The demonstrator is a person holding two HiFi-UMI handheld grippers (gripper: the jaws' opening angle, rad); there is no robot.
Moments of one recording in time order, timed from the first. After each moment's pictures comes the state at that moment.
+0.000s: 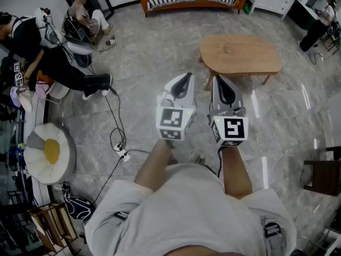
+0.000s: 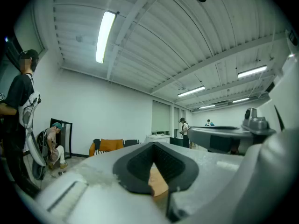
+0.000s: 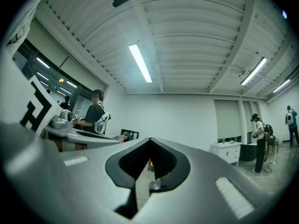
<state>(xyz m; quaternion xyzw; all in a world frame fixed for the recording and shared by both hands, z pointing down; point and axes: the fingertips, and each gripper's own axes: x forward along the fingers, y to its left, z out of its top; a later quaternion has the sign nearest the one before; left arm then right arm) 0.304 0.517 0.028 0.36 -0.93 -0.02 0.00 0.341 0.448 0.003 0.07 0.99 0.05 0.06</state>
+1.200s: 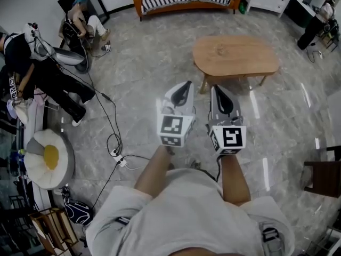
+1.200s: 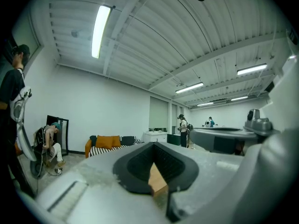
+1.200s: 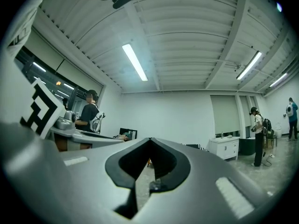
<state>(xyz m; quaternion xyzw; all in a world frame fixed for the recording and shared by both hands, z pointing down) 0.306 0.452 0.062 0.38 -0.93 -0.01 0.03 0.348 0.388 0.032 0.07 1.00 0.03 0.05</state>
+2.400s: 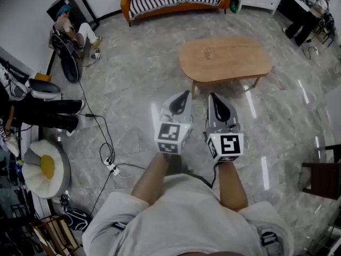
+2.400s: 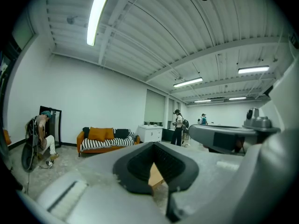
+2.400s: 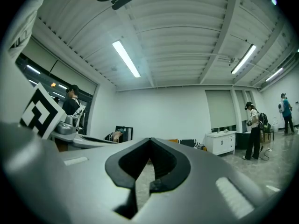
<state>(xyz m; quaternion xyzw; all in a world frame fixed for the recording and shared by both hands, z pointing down) 0.280 0.348 0.100 0.40 -0.91 -0.01 0.07 0.322 0.287 0.059 0.06 1.00 0.01 0.03</state>
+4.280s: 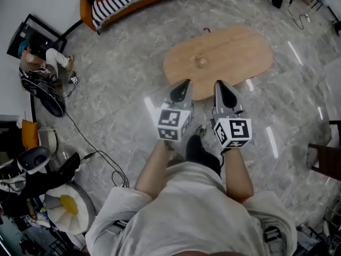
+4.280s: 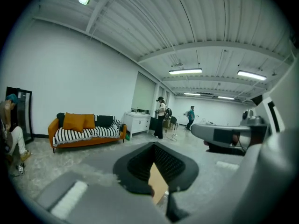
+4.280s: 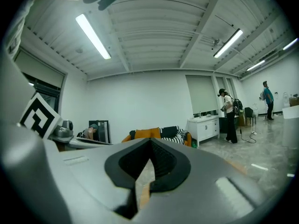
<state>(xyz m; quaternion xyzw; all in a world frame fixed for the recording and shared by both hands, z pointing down) -0.062 0.200 0.161 0.50 -0.85 -0.01 0.15 -0.004 0.128 0.119 -0.06 1.00 -0.06 -0.04</state>
